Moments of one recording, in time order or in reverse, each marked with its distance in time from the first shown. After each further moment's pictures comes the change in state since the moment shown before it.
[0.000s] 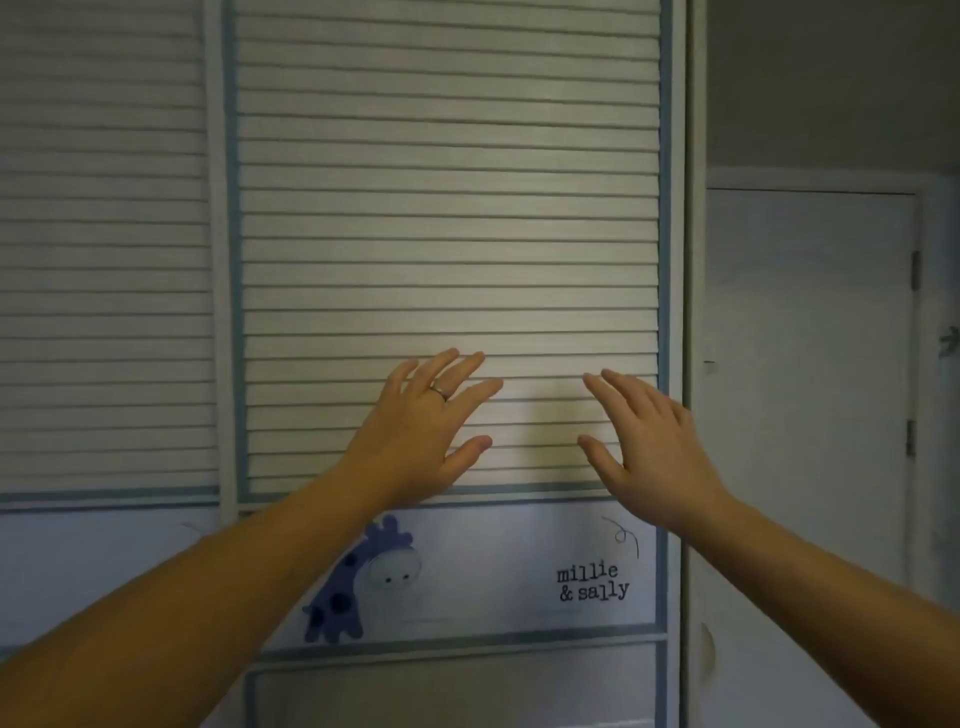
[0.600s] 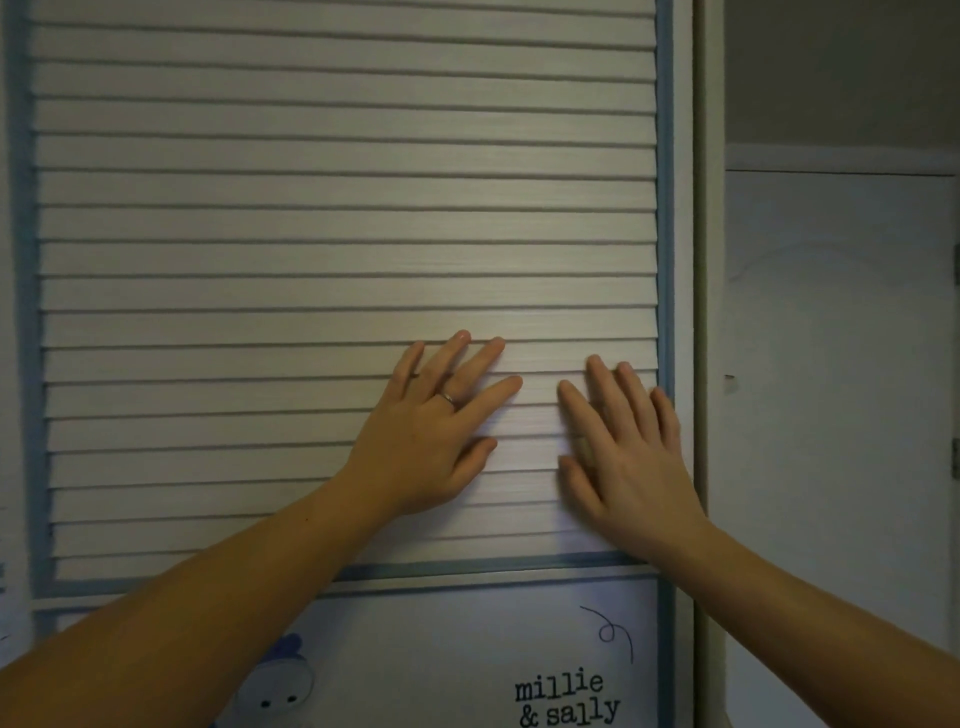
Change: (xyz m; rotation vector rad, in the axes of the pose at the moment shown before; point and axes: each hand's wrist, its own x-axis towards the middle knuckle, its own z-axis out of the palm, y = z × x) left_hand 0.113 0.007 0.129 0.214 0.169 0.103; right_hand 0.073 0.102 0.104 -0.155 0.108 -0.111
